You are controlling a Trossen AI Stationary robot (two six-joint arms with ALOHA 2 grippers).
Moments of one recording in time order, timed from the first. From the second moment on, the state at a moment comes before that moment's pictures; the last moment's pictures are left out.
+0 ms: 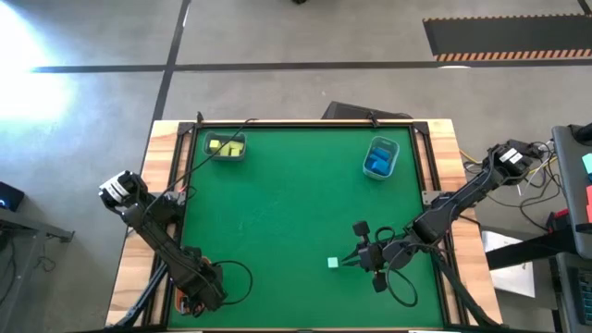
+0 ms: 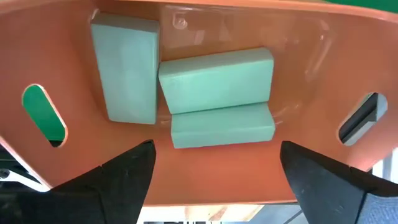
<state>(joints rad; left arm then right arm) -0.87 1.65 1.05 -1.05 0.42 -1.01 0.63 1.34 0.75 0.00 0.31 0.06</state>
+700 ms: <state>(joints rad) -0.72 1.65 1.23 -1.05 0.02 -0.99 0.63 1.34 0.79 -0.15 0.31 0.20</state>
